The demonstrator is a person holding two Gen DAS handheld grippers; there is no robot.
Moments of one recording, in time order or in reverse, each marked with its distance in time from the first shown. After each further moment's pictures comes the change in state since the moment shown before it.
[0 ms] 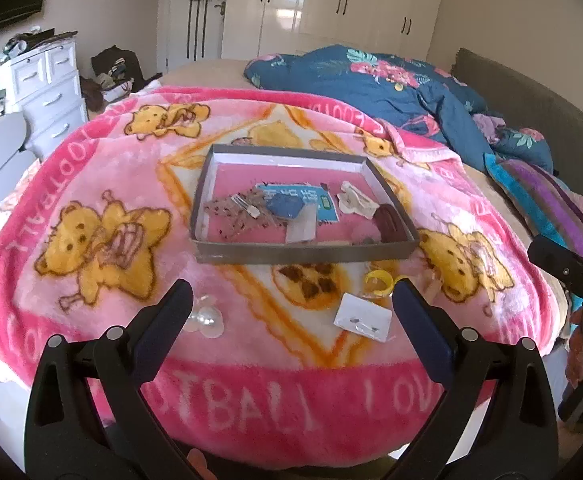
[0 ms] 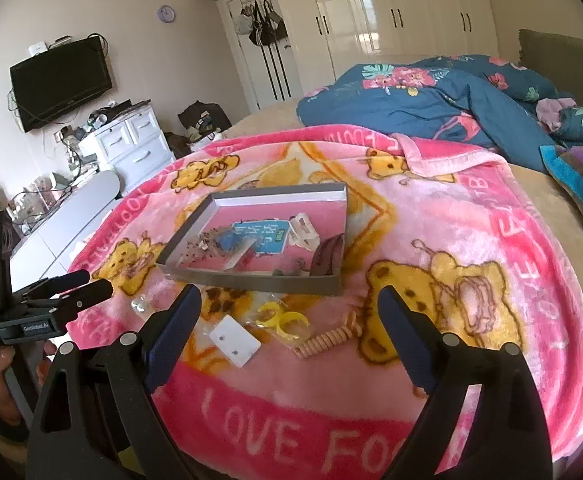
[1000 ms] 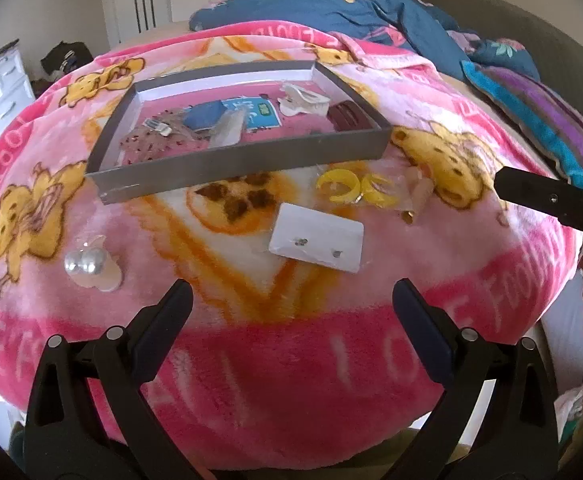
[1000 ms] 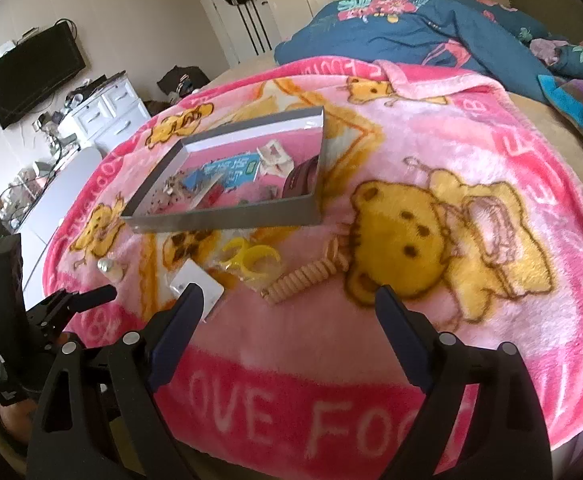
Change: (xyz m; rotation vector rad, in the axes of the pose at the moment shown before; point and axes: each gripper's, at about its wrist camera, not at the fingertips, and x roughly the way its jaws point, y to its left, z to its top) left arm 0.077 -0.058 -0.060 0.179 0.185 -0.033; right arm 0.052 -0.030 -0.047 0.086 0.177 -0.003
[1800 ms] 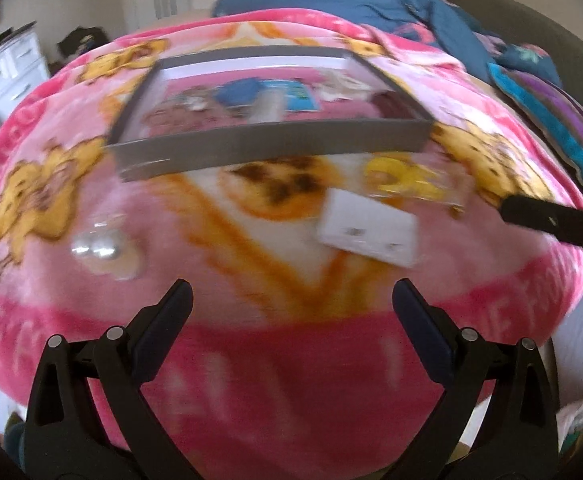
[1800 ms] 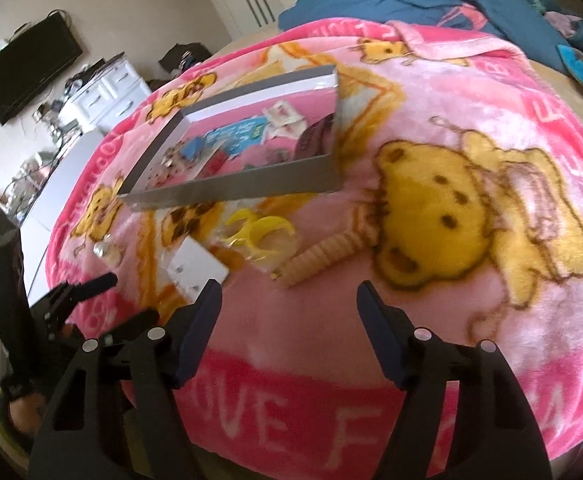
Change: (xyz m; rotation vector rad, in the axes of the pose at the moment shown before) left arm 0.016 0.033 -0.007 -0.080 0.018 0.062; right arm 0.039 0.006 -0.004 0.024 0.110 0.056
